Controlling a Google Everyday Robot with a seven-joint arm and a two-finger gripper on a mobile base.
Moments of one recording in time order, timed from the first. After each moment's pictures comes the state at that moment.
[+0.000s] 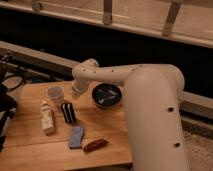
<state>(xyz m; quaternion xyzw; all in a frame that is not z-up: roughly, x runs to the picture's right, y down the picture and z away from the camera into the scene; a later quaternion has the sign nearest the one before) -0.182 0.057 0.852 -0.34 -0.06 0.41 0.84</state>
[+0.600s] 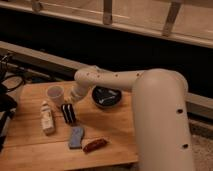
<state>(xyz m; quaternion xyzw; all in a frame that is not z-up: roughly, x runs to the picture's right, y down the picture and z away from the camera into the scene) -0.197 0.087 0.833 -0.38 -0.10 0.41 0.82</state>
